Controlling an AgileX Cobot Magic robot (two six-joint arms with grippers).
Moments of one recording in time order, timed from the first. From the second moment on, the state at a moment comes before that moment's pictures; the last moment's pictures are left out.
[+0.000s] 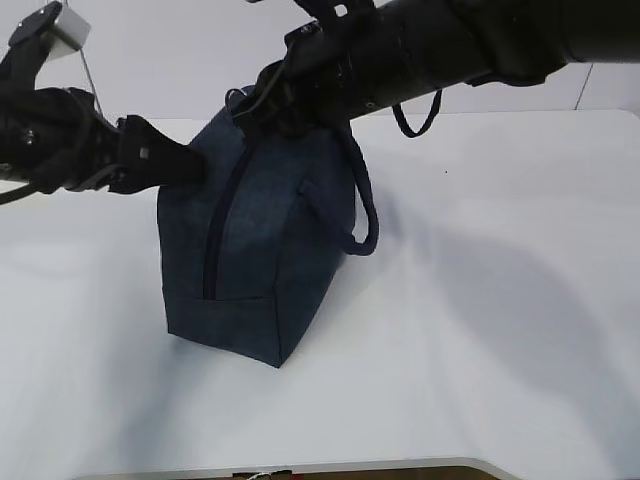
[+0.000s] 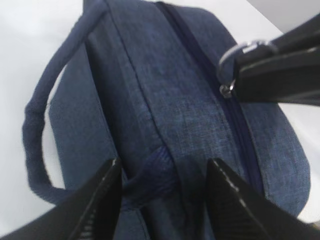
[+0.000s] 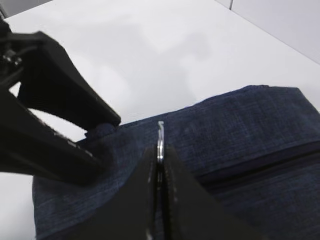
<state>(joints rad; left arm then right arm) -0.23 1.54 -0.91 -1.40 0.60 1.30 0.53 1.78 -1.42 0.91 0.45 -1.08</state>
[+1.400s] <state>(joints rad) -0.23 1.56 -0.92 -1.30 0.73 1.30 0.45 1.86 -1.50 0.89 0.28 -1.08</state>
